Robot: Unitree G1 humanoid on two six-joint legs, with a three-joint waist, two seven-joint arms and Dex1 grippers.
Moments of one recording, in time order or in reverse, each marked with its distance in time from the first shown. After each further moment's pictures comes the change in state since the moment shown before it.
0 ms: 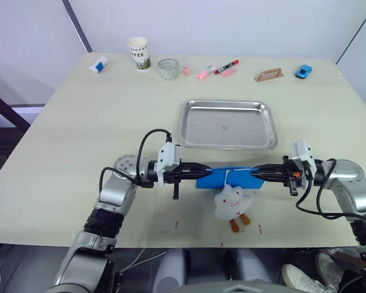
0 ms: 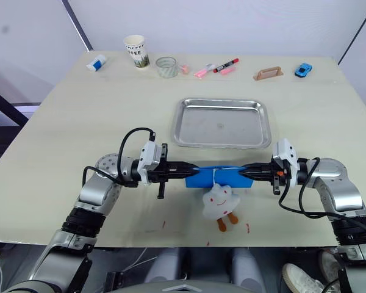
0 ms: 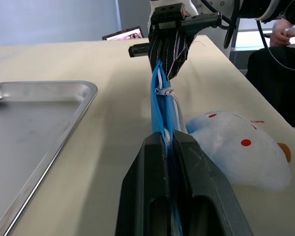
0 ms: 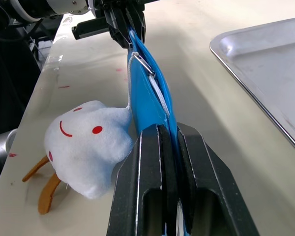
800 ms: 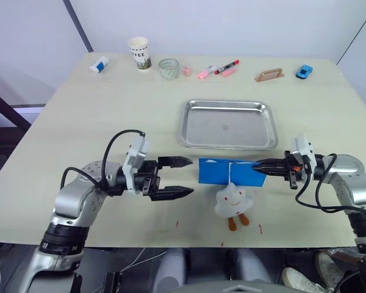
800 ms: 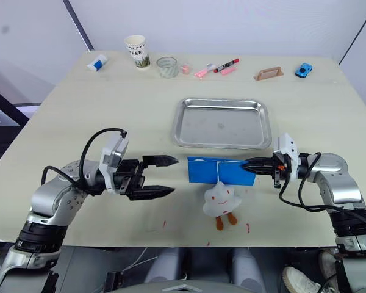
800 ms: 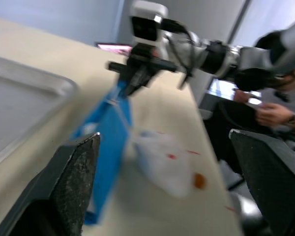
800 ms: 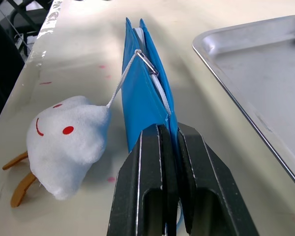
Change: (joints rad) left arm 0.150 0.204 0.153 -0.308 -0.354 0.505 -0.015; right arm -0.064 0.006 -0.001 0.099 -0.033 -0.040 0.021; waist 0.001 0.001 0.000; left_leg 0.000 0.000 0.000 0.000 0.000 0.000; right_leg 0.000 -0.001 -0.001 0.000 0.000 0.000
